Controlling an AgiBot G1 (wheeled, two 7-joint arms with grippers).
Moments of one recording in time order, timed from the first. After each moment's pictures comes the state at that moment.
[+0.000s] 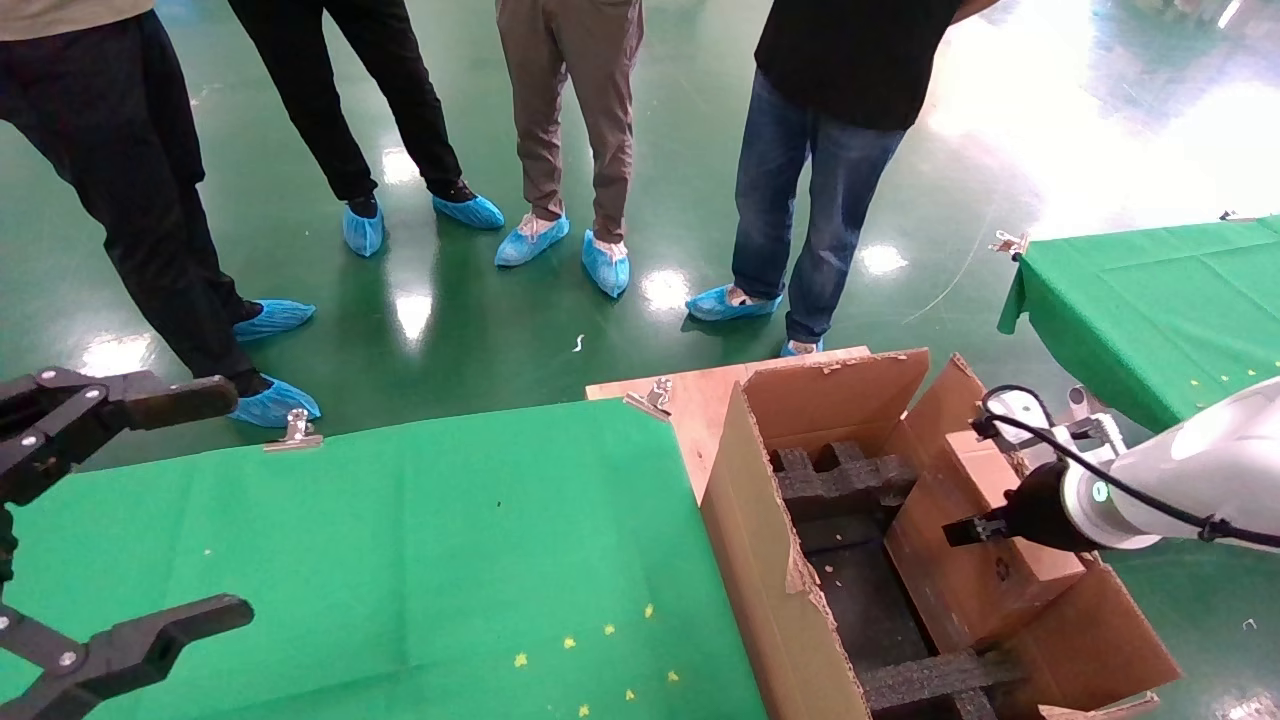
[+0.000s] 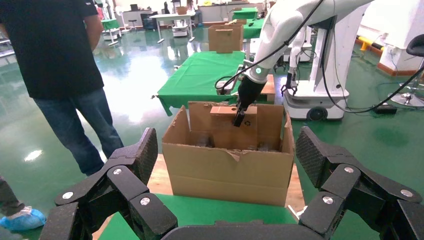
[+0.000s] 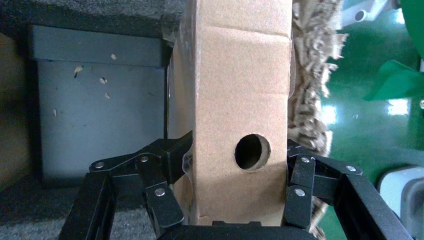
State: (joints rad) left arm -1.09 0.58 0.35 -1.26 0.67 1.46 -0.15; right arm 1.73 -0.48 -1.70 1.30 -2.09 -0.92 2.00
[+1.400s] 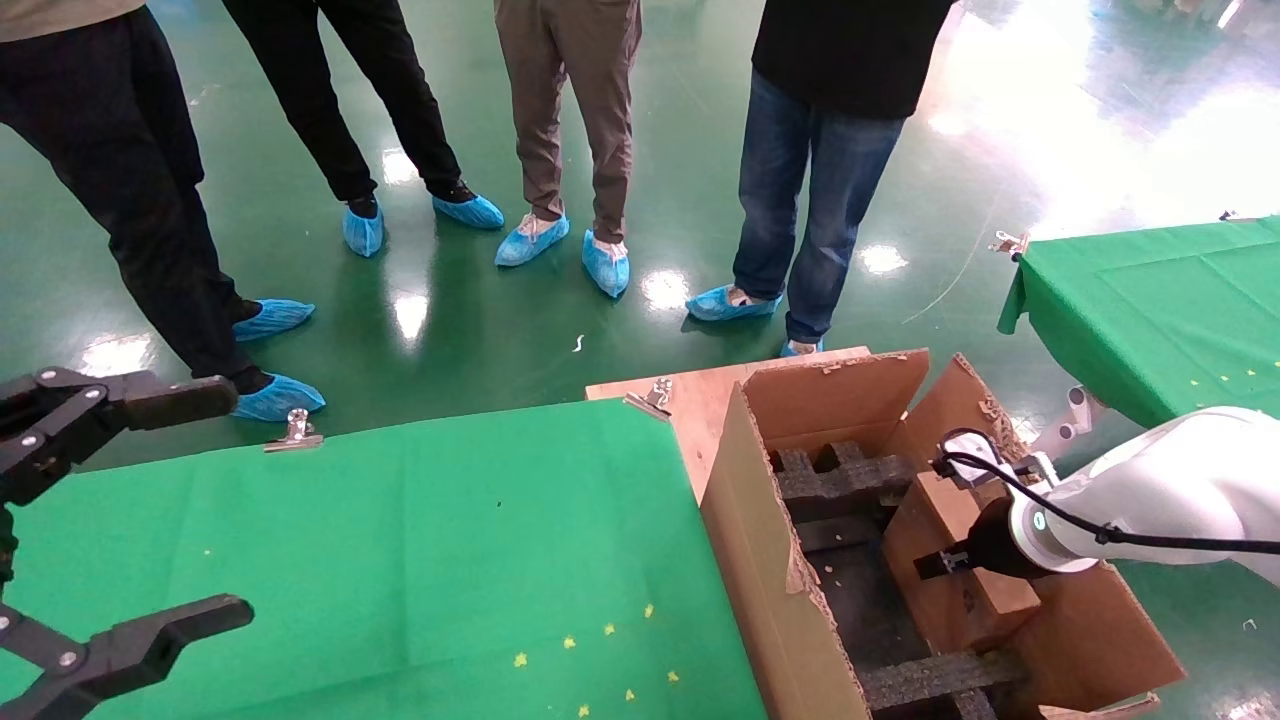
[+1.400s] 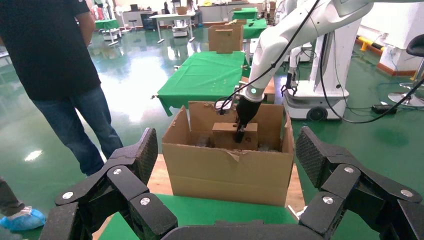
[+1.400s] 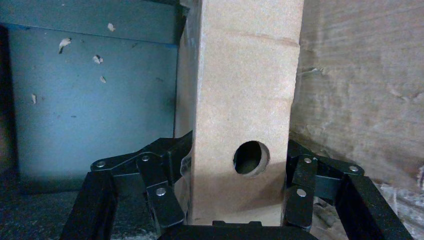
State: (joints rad) left arm -1.09 0.58 0.35 -1.26 0.67 1.46 -0.15; right arm 1.58 -0.64 -1.72 1.00 -1.93 -0.77 1.81
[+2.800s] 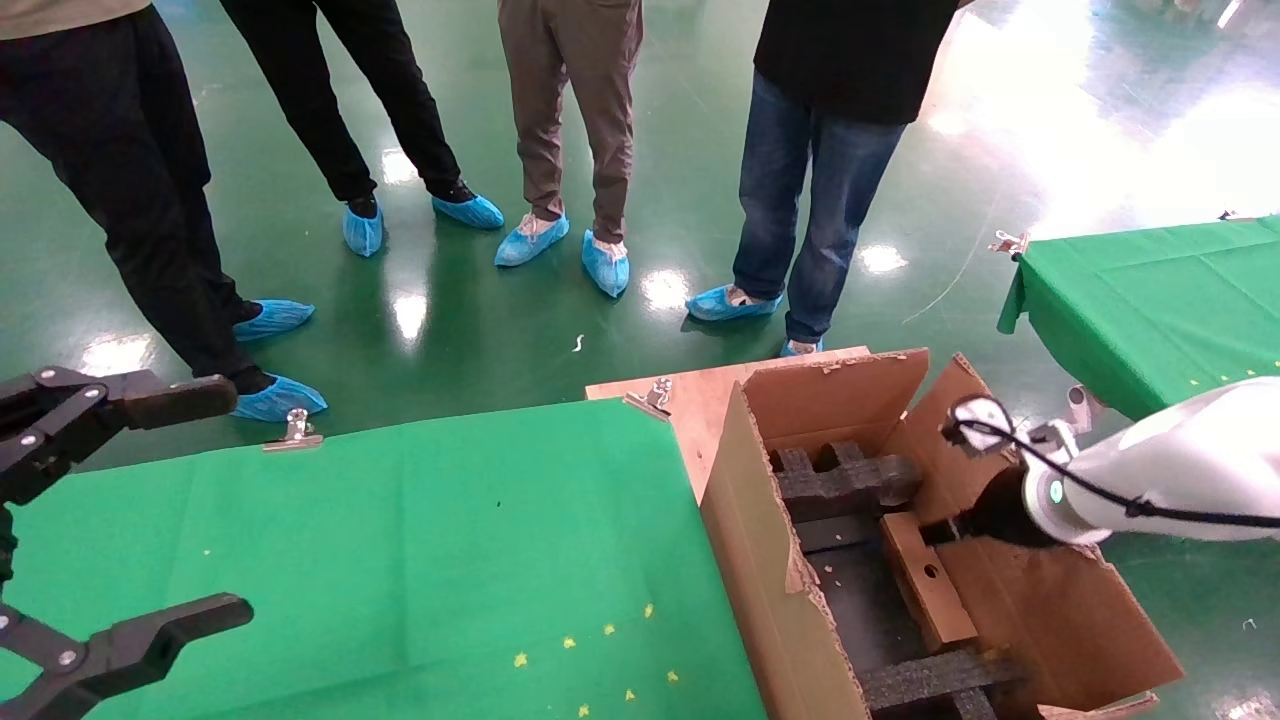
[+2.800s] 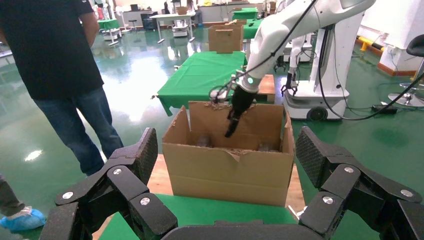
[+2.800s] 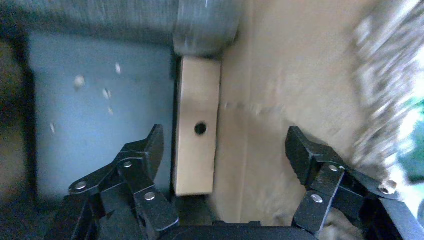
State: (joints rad) left arm -1.09 0.58 0.35 -1.26 0.67 1.46 -0.15; right arm 1.67 -0.59 -1.69 1.05 -1.96 -0.77 1.81
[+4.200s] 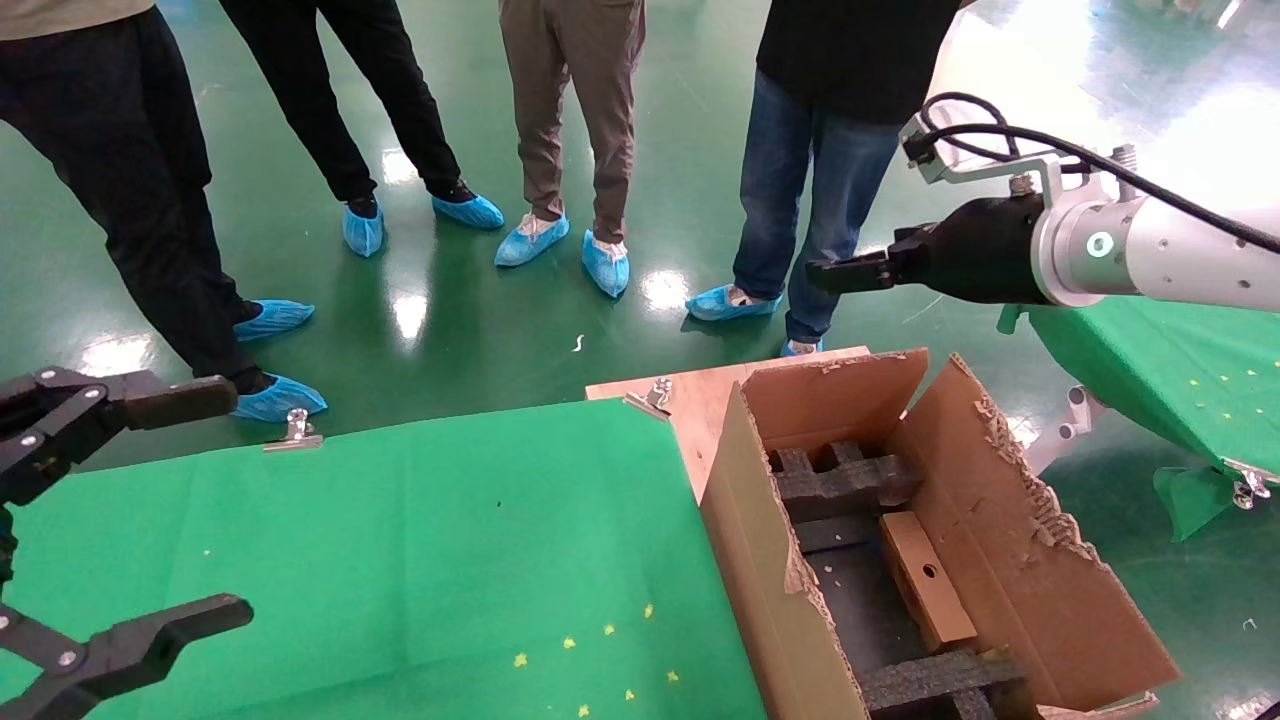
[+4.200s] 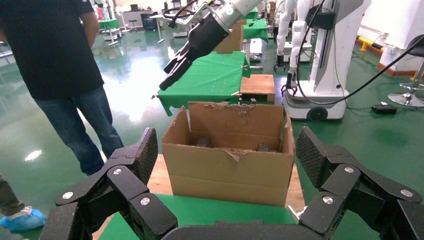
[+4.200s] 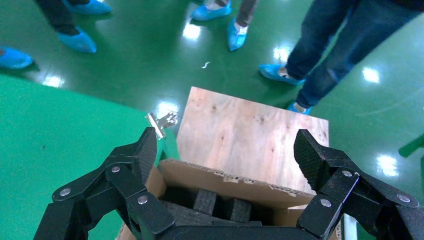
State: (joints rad) left arm -1.09 0.58 0.35 -1.26 0.67 1.46 -0.14; right arm 1.95 -0.48 -1.45 1.35 -1.70 -0.77 1.56
